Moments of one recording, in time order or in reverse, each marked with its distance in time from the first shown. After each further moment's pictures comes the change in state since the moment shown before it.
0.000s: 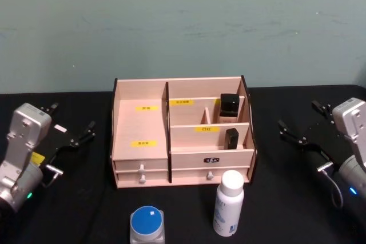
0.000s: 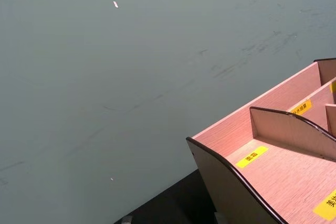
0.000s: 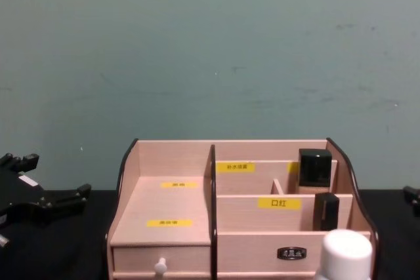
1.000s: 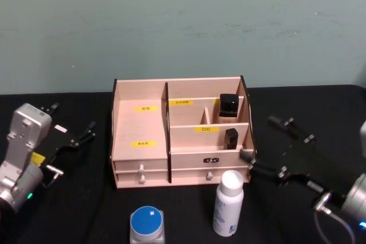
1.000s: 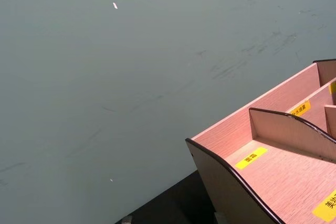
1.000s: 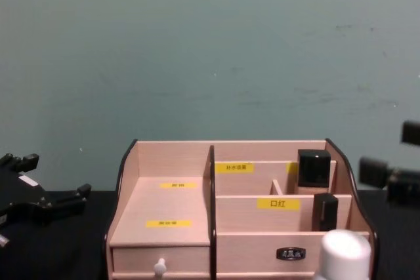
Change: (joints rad) left arm 0.000 0.000 0.000 0.000 0.000 0.000 0.000; right arm -0.261 0.137 0.113 -0.456 0.215 0.041 0.299
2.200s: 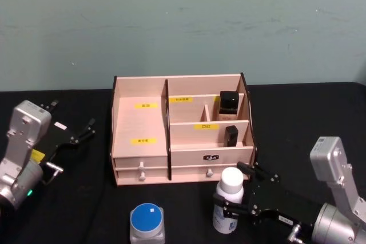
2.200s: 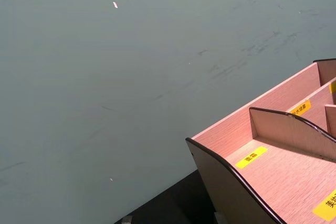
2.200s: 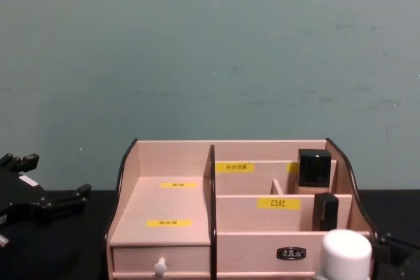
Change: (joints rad) left arm 0.000 0.000 0.000 0.000 0.000 0.000 0.000; right arm 0.017 -0.122 -0.061 0.117 -0.032 0.138 0.152
